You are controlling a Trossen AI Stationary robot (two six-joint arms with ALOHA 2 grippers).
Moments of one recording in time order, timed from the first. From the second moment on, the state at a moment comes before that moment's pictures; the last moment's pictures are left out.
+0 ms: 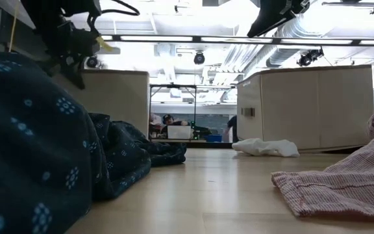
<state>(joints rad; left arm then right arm) 0.05 1.10 0.81 -1.04 -0.78 0.40 0.31 1.37 1.18 -0.83 1.01 0.47</state>
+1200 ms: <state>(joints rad) -0.09 0.84 0.91 -1.05 -0.62 -0.34 -0.05 1.49 0.85 -0.49 0.37 0.20</state>
